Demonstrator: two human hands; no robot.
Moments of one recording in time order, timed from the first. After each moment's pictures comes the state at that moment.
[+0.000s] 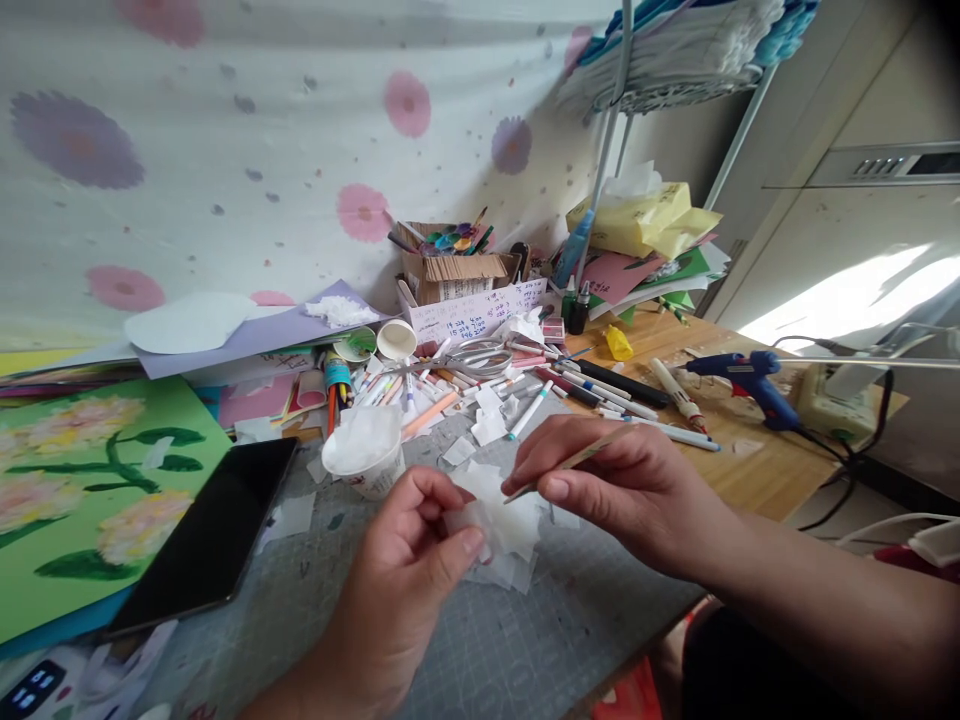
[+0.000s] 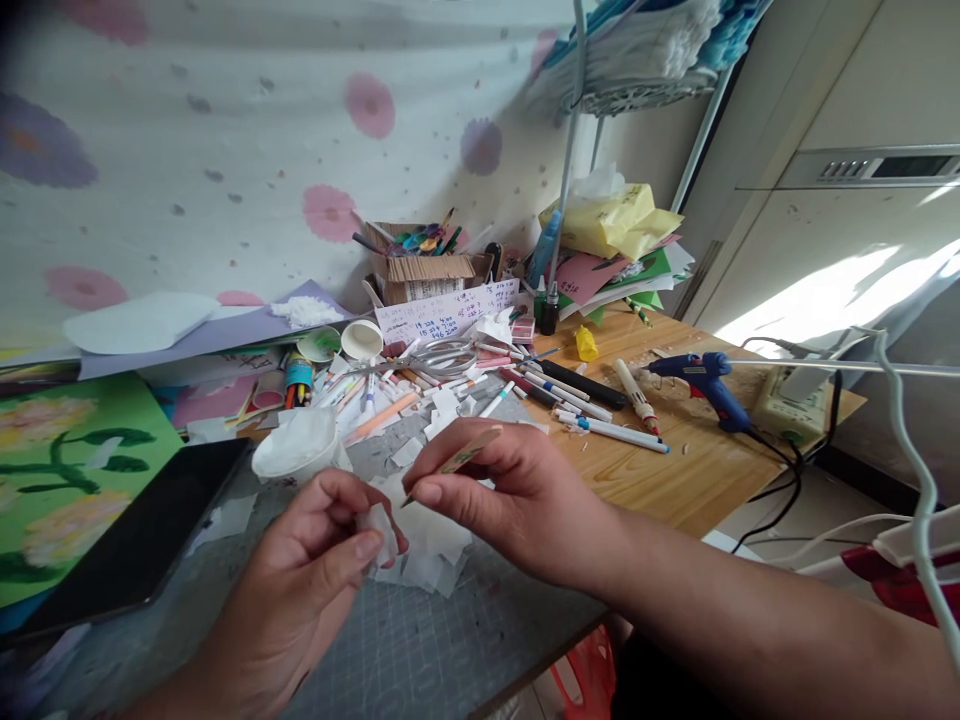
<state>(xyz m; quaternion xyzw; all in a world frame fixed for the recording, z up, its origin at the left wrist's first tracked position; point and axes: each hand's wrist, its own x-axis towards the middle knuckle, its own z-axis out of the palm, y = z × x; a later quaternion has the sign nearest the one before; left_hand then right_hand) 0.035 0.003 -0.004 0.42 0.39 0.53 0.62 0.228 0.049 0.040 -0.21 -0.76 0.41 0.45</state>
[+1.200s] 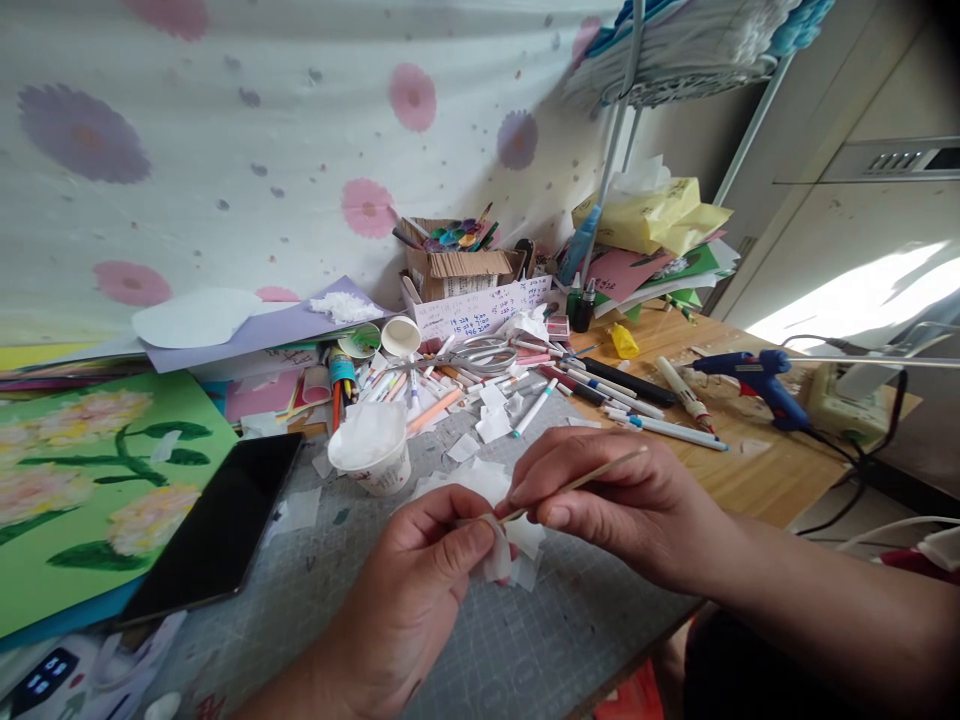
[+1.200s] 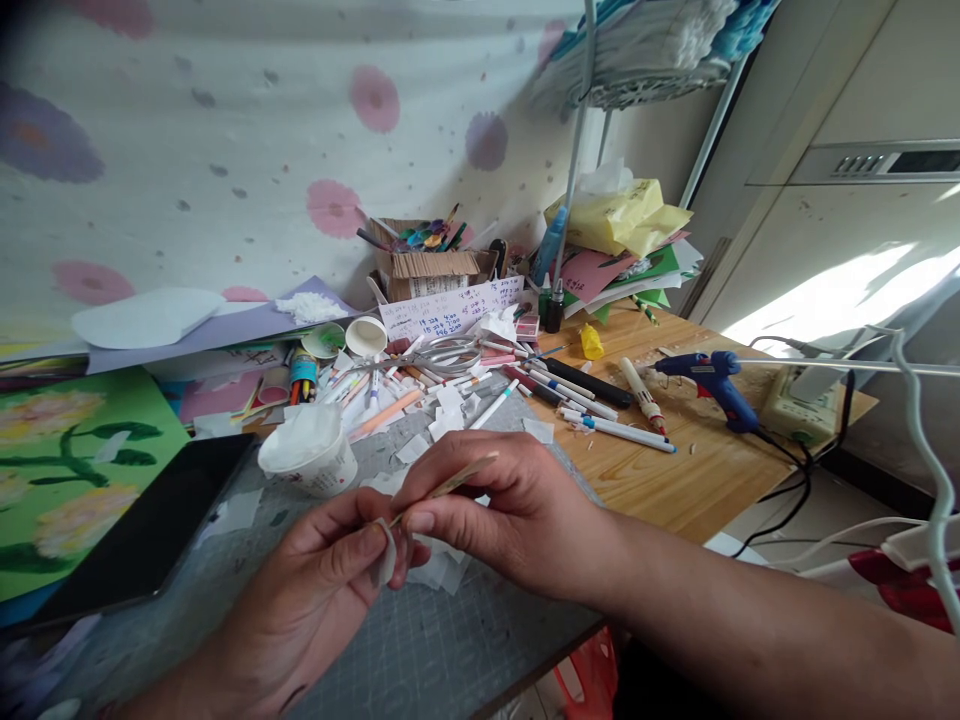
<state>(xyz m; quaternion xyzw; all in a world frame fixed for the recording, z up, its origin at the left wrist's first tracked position) 0.039 0.005 -0.003 0.35 0.32 0.50 0.73 0.222 0.046 0.038 -0.15 -0.77 0.42 0.45</state>
